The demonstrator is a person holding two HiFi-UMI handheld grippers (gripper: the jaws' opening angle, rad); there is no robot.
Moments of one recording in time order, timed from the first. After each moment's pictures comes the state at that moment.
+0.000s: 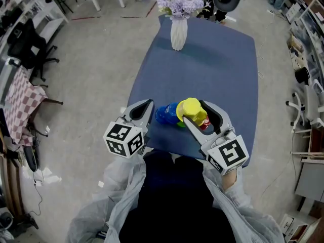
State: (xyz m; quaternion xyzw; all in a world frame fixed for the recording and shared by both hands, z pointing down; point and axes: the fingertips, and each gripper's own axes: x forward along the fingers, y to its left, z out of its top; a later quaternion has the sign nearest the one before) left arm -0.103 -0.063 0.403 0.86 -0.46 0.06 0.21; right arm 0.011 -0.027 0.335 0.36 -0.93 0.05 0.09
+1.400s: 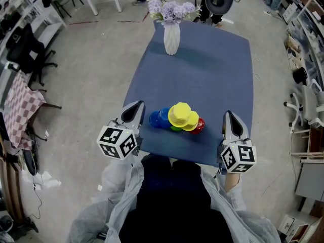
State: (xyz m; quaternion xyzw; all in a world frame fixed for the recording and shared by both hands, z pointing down) left arm -0.110 -0.074 0.395 0.85 -0.49 0.04 0.19; right arm 0.180 -0.049 0.384 0.60 -0.79 0.12 0.06
